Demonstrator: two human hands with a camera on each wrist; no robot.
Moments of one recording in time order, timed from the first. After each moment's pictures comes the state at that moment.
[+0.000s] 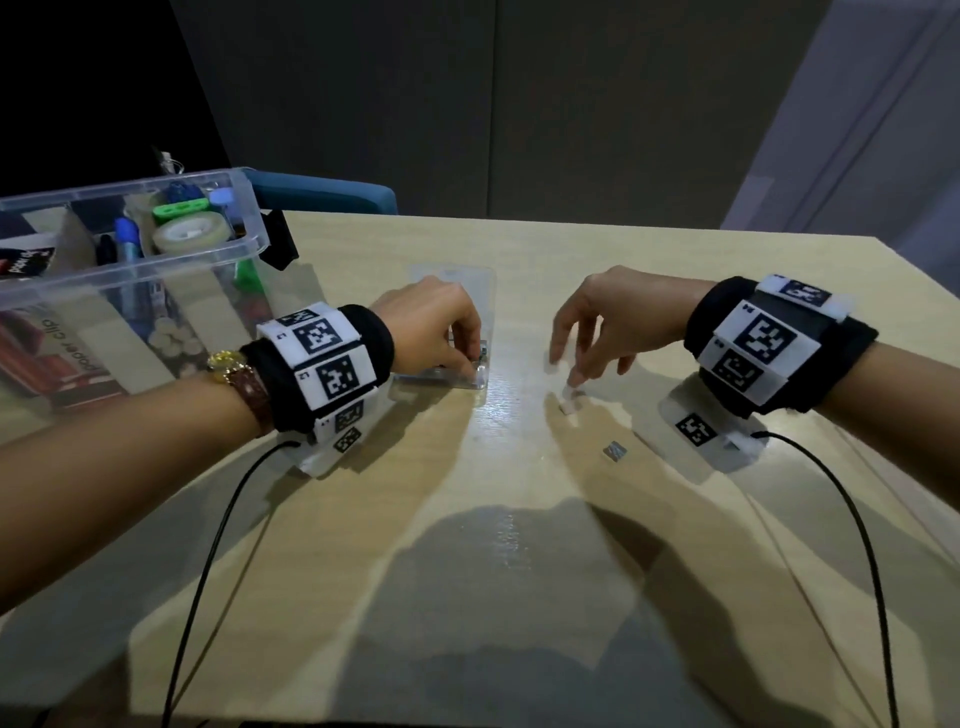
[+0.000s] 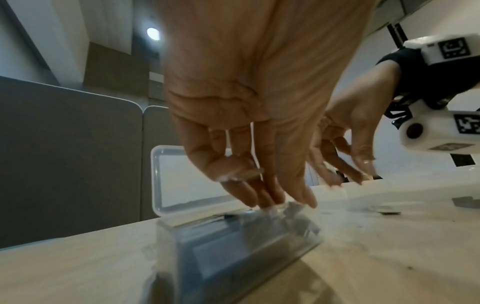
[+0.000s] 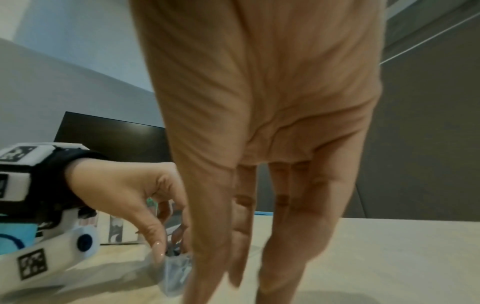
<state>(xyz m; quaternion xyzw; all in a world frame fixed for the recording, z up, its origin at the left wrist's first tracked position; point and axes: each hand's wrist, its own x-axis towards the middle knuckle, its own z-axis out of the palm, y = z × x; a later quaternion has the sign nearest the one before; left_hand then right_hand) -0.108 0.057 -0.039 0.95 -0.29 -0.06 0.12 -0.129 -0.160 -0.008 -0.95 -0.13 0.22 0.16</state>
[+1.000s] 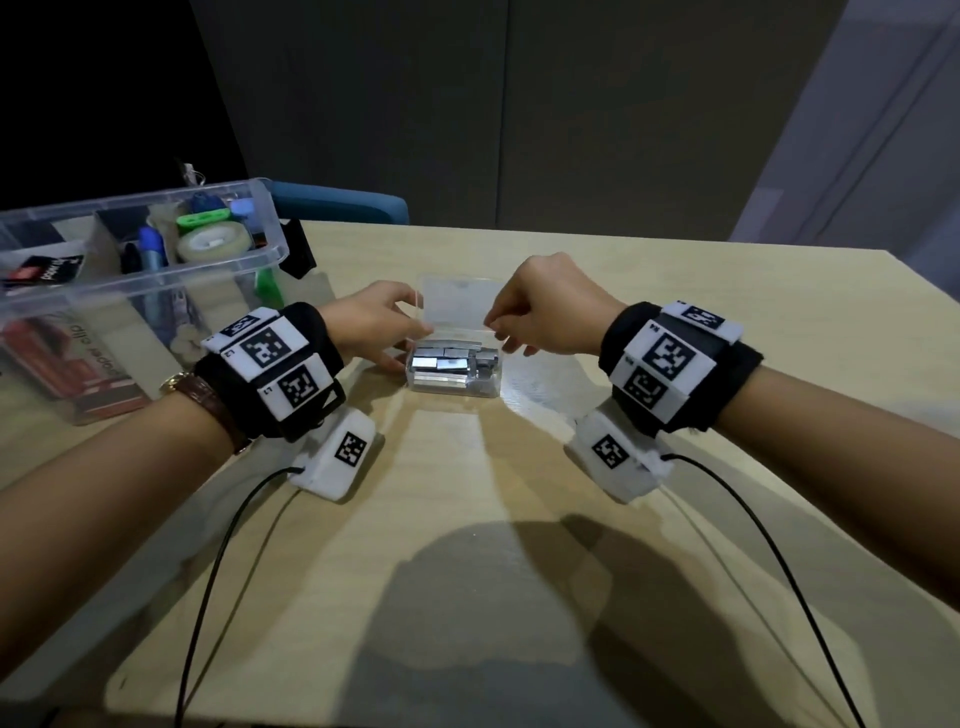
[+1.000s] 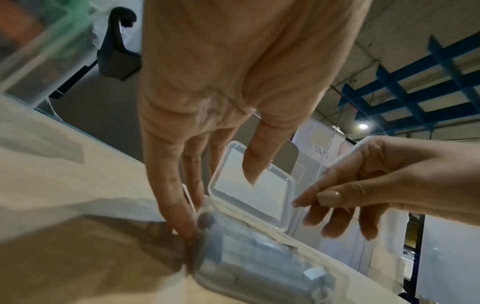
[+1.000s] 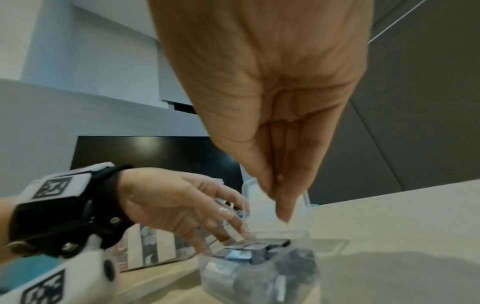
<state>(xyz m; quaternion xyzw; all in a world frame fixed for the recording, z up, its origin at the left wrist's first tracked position) -0.093 0.093 -0.042 0.86 0.01 -0.18 0.47 -0.115 -0.099 -0.024 -0.96 -0.16 0.01 0.24</state>
